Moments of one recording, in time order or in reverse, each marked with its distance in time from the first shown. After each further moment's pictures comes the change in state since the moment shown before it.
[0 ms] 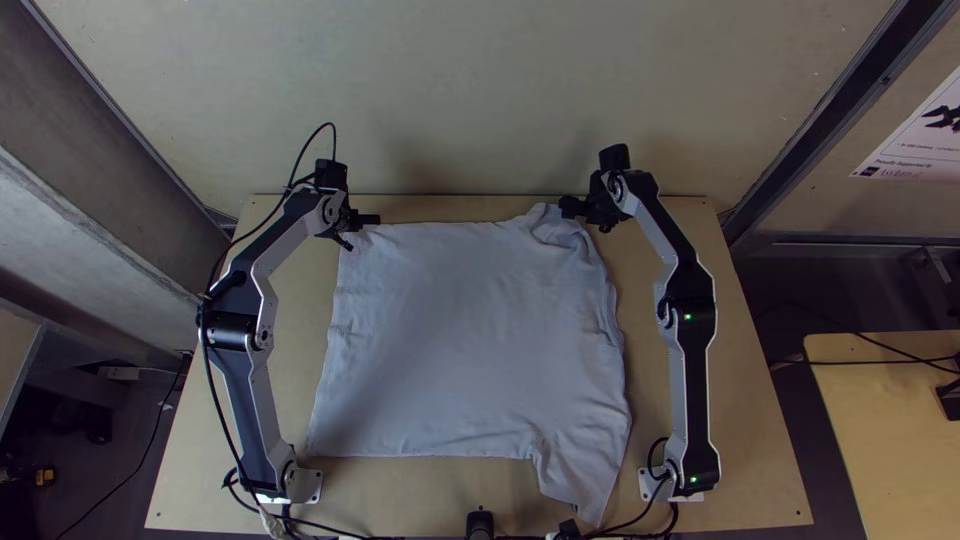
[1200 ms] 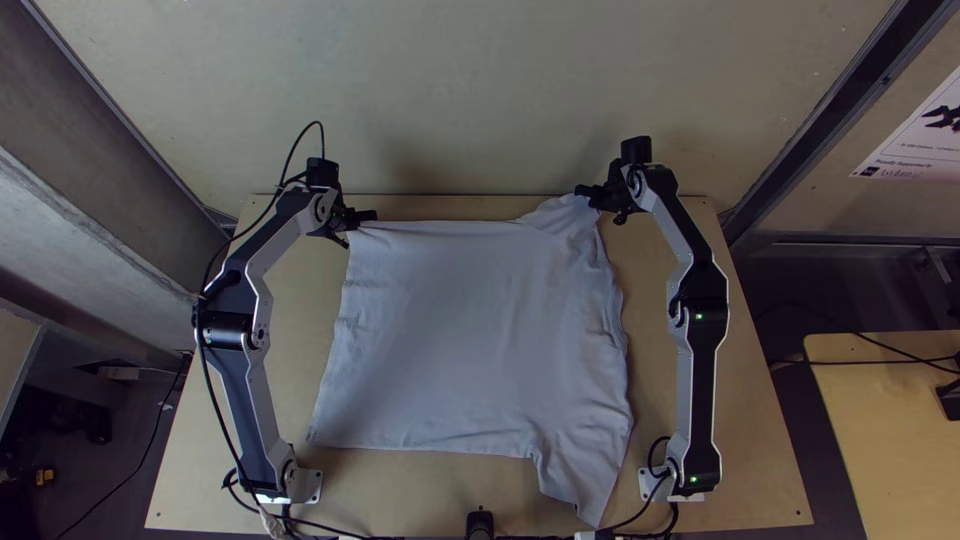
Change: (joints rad) left arm 0.034 0.000 0.009 -0.018 0.102 -0.082; right arm -0.069 -0.029 0.001 0.085 0.000 -0.007
